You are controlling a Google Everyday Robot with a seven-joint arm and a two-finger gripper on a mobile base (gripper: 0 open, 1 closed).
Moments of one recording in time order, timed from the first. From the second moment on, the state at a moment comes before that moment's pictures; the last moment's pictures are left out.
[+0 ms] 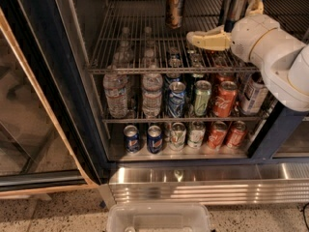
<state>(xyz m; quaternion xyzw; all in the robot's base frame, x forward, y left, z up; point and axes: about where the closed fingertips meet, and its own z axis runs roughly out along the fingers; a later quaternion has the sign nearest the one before) 0.652 -0.168 1.026 -0.28 0.60 0.05 0.75</state>
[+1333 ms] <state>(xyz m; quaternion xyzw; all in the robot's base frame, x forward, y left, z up) 0.704 -0.201 1.020 -0.14 0.68 0.02 0.72</state>
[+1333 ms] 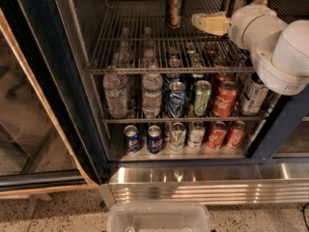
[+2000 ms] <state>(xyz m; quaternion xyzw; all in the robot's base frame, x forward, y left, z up) 0.708 -0.199 1.009 -0.12 0.69 0.03 0.71</state>
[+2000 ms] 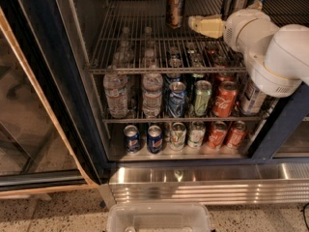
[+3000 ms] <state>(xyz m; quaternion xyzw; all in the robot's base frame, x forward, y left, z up) 0.726 -0.211 0.976 -0.06 0.71 0.01 0.70</state>
